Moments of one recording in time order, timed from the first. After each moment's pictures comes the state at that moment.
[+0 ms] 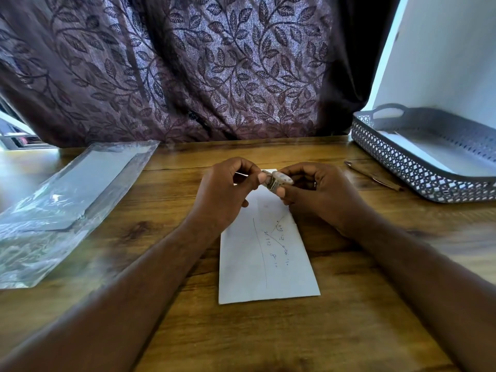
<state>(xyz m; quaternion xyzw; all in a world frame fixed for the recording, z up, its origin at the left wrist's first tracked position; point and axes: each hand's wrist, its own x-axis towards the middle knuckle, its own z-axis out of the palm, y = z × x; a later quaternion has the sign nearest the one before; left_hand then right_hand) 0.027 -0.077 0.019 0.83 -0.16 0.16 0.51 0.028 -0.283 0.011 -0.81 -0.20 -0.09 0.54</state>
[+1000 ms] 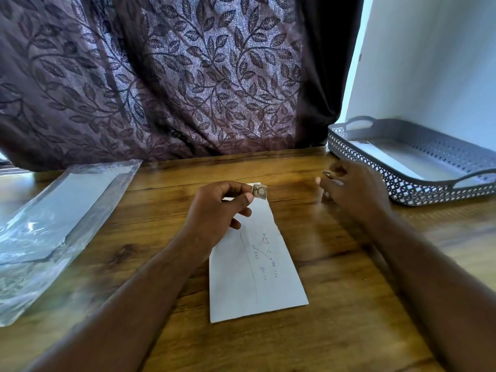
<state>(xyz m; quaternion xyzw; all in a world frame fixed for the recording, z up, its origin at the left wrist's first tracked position) 0.021 -0.083 0.021 0.80 -0.11 0.06 0.59 0.038 -0.348 0.023 -0.93 0.09 -0.26 0.25</state>
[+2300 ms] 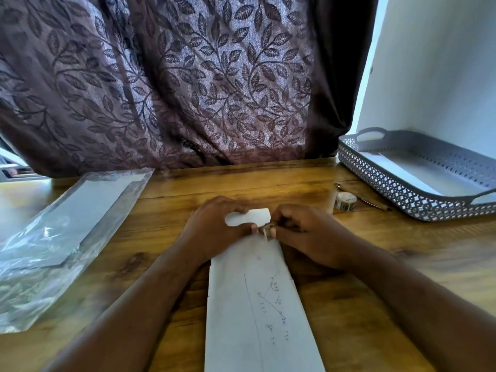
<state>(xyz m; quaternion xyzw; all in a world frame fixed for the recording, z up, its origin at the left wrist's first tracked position) 0.042 -0.051 0.011 0.95 -0.16 0.09 0.26 0.003 -0.272 0.026 -0.92 -0.22 -0.02 0.34</state>
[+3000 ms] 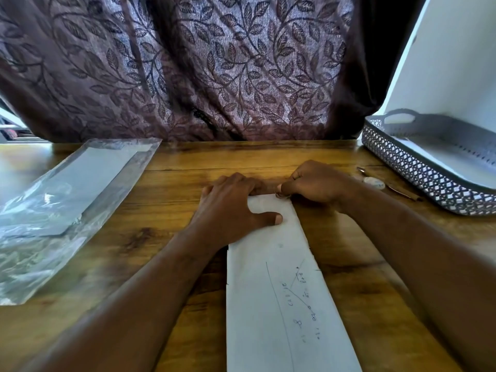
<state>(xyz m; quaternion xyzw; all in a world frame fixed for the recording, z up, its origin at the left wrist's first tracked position) 0.049 -0.054 -0.004 0.96 -0.16 0.09 0.19 0.075 -0.241 0.046 -0.95 -0.02 0.08 0.30</state>
